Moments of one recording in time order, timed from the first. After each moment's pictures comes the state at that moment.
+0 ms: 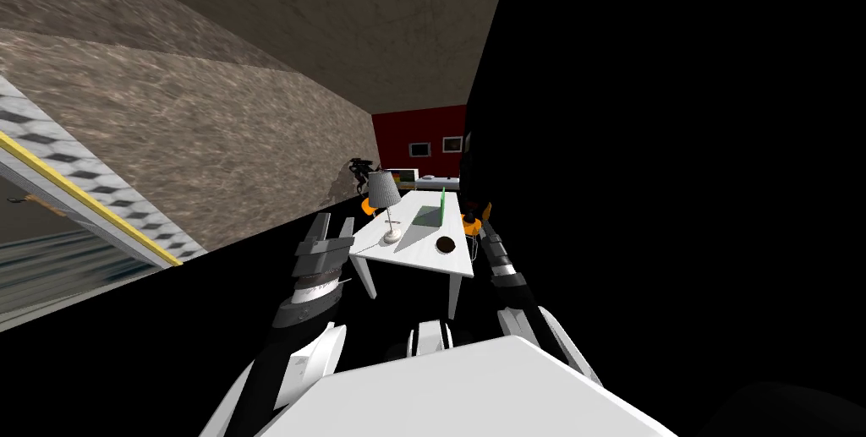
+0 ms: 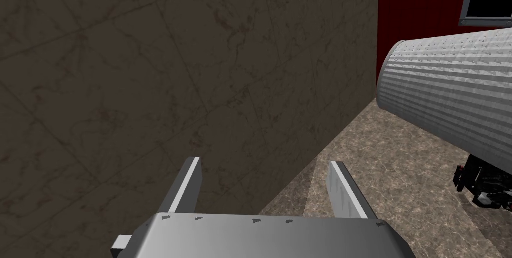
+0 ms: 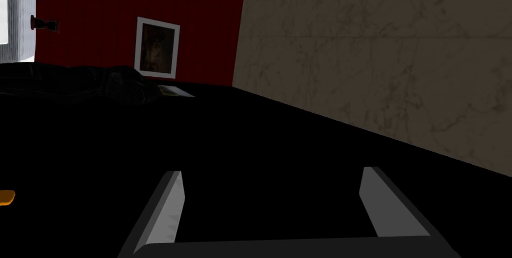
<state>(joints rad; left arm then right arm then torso) 0.46 0.04 -0.04 -2.38 -0.11 -0.50 0.14 0.50 -0.08 0.05 -2.21 0.10 -0.34 0.09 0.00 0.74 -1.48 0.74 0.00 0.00</state>
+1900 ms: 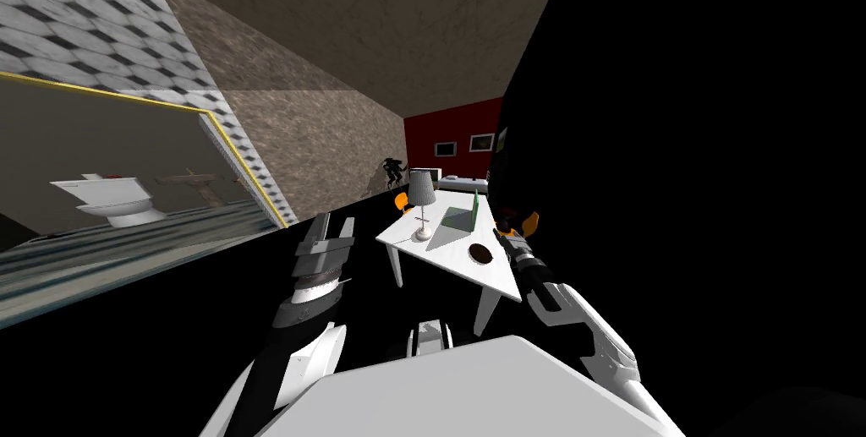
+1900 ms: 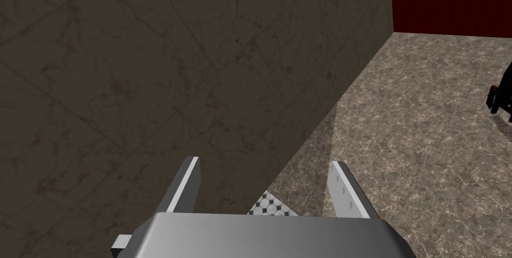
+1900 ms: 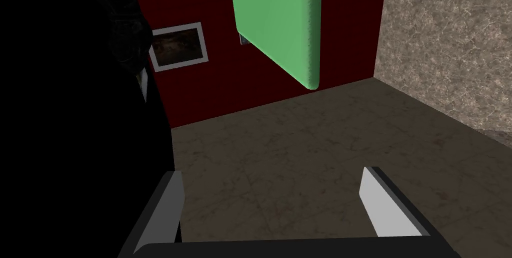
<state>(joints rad) 0.46 0.04 -0.04 -2.38 -0.11 -0.50 0.14 0.35 -0.35 -0.24 -1.97 0.61 0.04 0.45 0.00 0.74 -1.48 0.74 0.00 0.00</state>
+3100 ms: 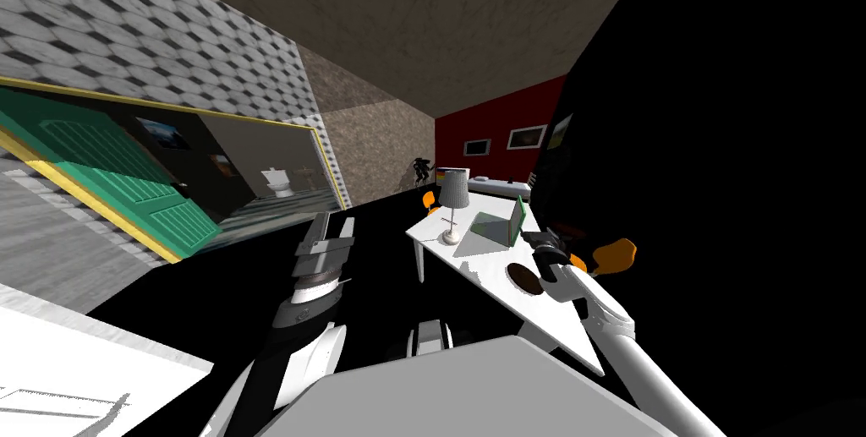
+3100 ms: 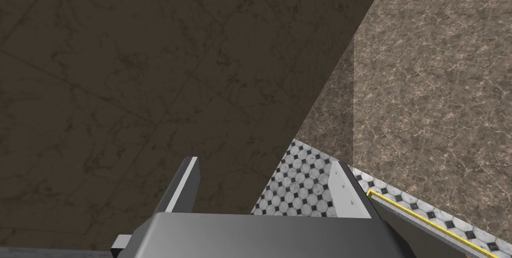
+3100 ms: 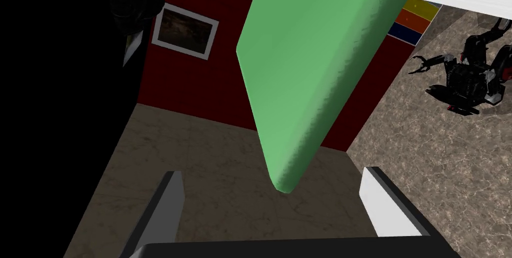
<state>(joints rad) 0.46 0.04 -0.04 -2.38 -0.11 -0.50 0.14 0.20 -0.49 -0.37 -1.74 0.79 0.32 0.65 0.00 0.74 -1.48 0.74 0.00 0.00</state>
